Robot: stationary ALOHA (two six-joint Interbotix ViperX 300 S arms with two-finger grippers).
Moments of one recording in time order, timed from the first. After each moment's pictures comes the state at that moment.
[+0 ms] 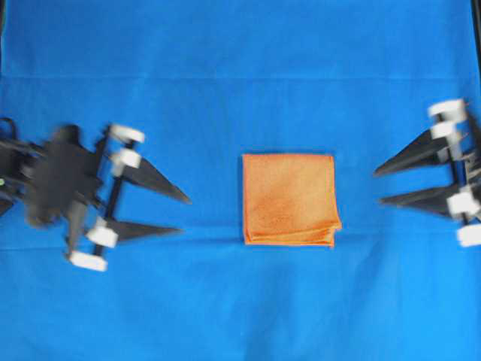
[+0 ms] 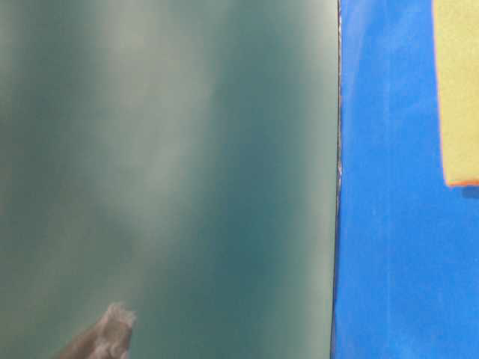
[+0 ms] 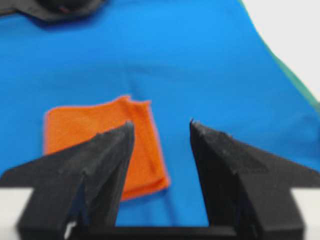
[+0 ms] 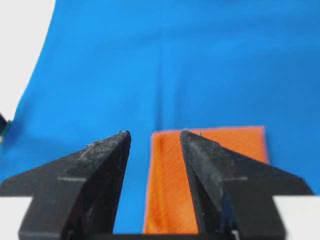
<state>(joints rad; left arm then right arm) -0.19 -0.49 0.83 -0.03 -0.03 0.09 0.21 -0.87 0.94 -0.29 0.31 0.46</state>
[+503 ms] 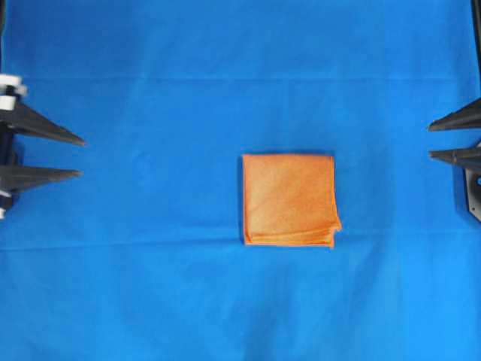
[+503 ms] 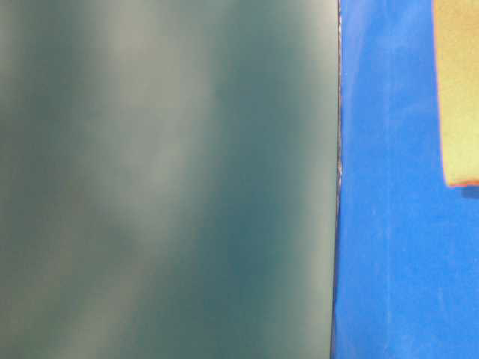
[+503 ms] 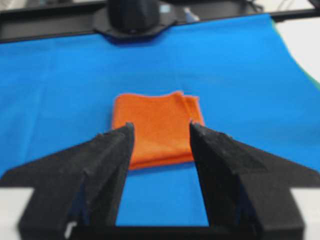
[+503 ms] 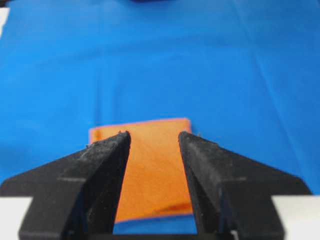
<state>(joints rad) -0.07 -1.07 1.17 -0.03 0.03 0.10 0.10 -1.21 1.11 -0.37 0.41 0.48</state>
